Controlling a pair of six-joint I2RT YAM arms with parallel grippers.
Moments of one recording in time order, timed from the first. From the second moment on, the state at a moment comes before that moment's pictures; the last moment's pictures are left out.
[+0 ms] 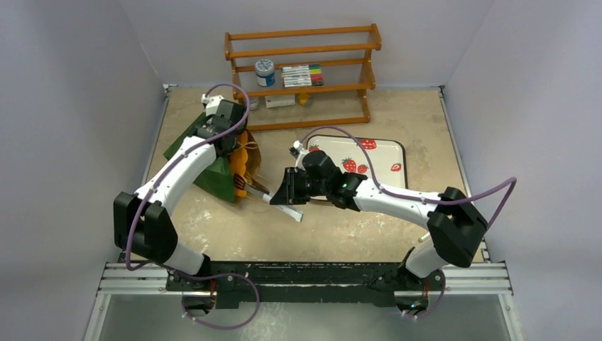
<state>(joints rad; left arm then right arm) -0.34 1.49 1.29 -0.77 -0.57 -0.53 0.92 1.54 0.97 -0.02 -0.27 0.86</state>
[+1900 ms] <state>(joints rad) -0.34 1.60 1.35 -0.71 -0.65 -0.60 0.81 1.05 0.91 -0.66 0.00 0.93</state>
